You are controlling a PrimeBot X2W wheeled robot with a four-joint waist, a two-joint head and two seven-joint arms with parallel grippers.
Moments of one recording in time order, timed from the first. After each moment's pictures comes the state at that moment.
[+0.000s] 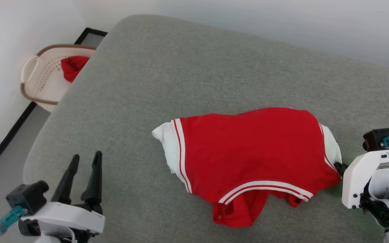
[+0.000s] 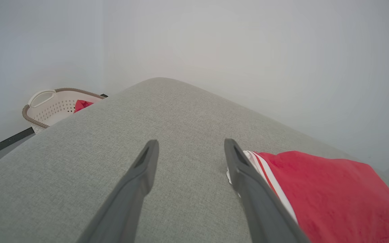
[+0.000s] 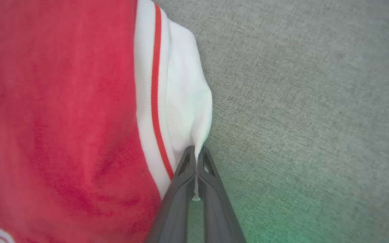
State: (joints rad) left arm -0.12 0.36 -0.17 0.18 -0.75 -0.06 -0.26; right arm -0.34 -0.26 0.03 0.32 0.33 0.13 0.63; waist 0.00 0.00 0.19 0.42
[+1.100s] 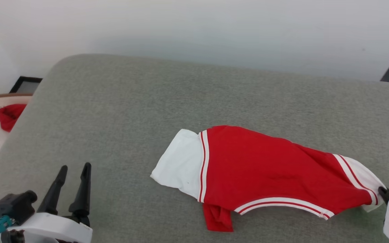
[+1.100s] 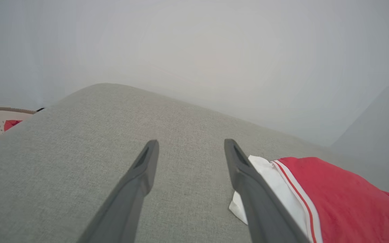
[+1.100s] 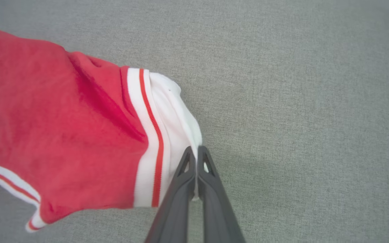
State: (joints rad) left arm -0.04 0.42 -0.14 0.11 -0.74 -0.04 -0.22; right arm -0.08 -0.30 -0.17 0.00 0.33 0.13 0.72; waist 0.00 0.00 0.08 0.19
